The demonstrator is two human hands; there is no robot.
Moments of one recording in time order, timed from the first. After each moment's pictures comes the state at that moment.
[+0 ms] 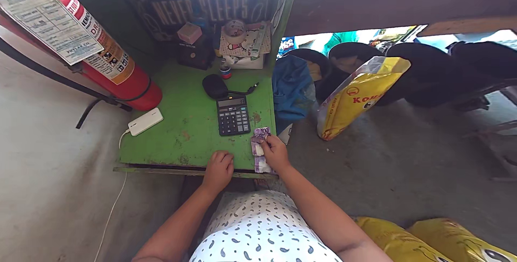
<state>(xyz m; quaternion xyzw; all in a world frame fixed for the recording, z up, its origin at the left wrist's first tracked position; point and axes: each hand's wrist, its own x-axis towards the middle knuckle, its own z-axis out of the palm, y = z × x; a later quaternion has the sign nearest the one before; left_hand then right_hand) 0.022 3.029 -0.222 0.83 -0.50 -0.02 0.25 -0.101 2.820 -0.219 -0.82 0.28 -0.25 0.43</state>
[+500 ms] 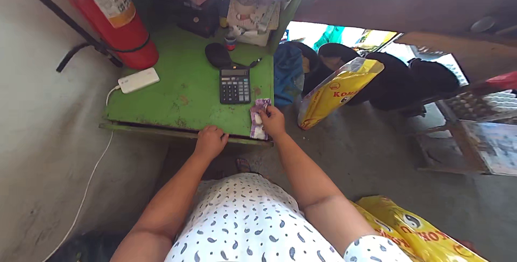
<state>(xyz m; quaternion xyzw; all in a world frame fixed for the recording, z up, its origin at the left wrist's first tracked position) 0.019 3.055 -0.187 0.87 -0.43 -0.20 0.13 -0.096 2.822 -0.212 -0.83 0.35 -0.17 0.41</state>
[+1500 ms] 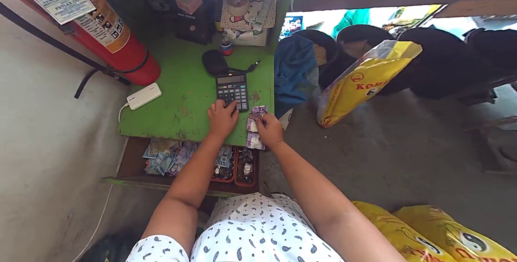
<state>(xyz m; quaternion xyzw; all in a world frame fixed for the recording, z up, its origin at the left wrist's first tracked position) 0.063 2.946 -0.207 0.89 -0.41 0.04 0.18 -0.094 2.823 -0.213 -0.84 0.30 -0.18 0.42</state>
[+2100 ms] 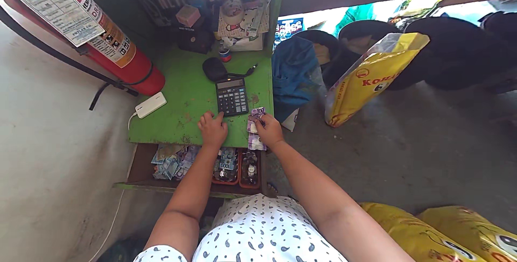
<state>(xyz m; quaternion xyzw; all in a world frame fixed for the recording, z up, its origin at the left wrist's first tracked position) 0.054 2.980 -0.206 0.92 -0.34 0.09 0.14 -0.095 2.821 -0.212 -0.83 0.29 -0.18 0.43</state>
